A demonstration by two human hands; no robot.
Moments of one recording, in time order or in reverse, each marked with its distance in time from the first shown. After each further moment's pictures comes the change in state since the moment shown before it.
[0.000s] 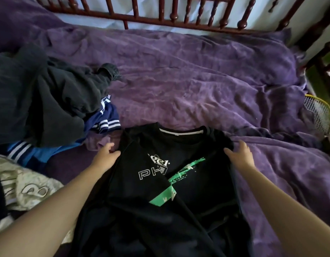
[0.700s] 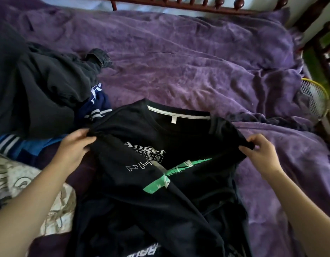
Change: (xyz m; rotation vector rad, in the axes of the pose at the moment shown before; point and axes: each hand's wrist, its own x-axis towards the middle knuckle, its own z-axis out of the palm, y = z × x) left_hand -0.036 0.015 -0.048 -0.765 0.015 0.053; right_hand -0.047 0.027 -0.048 0.402 0.105 -0.316
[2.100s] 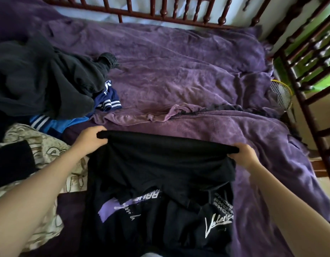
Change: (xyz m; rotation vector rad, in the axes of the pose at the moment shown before) left_hand -0.071 -0.002 -0.046 1.039 -0.182 0.374; right_hand -0.093 0.000 -0.038 -0.610 -0.203 0.160
